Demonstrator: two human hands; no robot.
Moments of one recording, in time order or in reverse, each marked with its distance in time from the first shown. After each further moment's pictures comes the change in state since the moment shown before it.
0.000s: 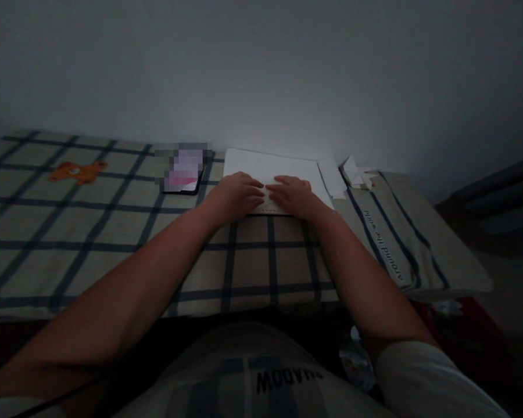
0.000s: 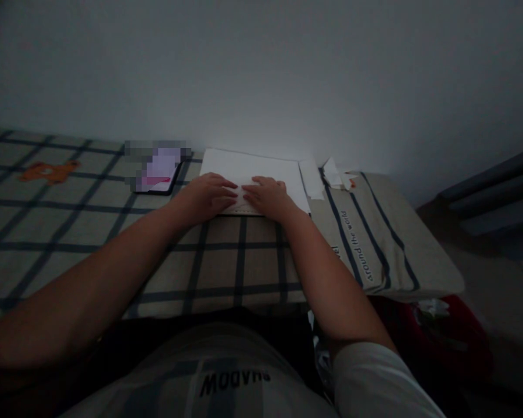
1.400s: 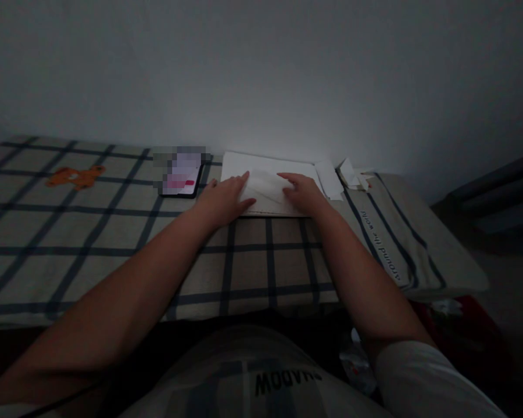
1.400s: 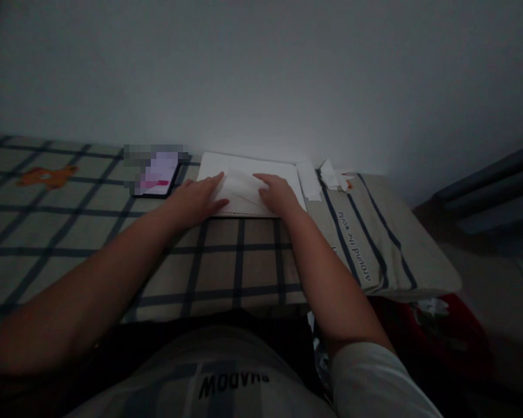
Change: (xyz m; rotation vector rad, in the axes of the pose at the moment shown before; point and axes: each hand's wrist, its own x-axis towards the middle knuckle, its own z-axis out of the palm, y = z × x) left_hand -0.007 0.011 -0.011 0.086 -0.208 -0.412; right_hand 0.012 0.027 0.006 0.372 0.254 0.135
